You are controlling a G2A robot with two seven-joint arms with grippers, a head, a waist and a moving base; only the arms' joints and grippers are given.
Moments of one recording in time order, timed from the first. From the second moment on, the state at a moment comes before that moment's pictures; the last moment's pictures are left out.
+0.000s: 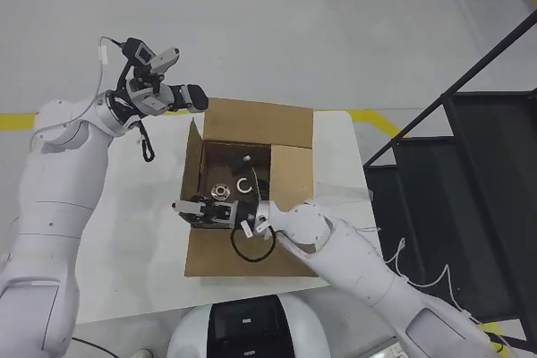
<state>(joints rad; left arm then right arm) 0.58 -1.24 -1.19 -1.00 -0.73 -0.11 -1.23 -1.01 -1.32 0.73 -1.51 0.17 -0.24 0.53</state>
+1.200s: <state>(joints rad) 0.57 -1.27 -1.09 -0.69 -0.54 0.15 -0.92 -1.46 -1.22 1.21 -1.99 -0.04 0.00 0.56</state>
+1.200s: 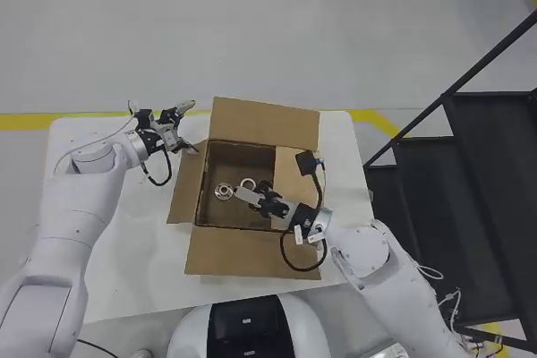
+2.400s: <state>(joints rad) 0.30 -1.58 -0.54 -0.46 -0.37 -0.12 -1.16 -1.77 -1.16 1.67 -2.00 0.20 -0.11 0.66</state>
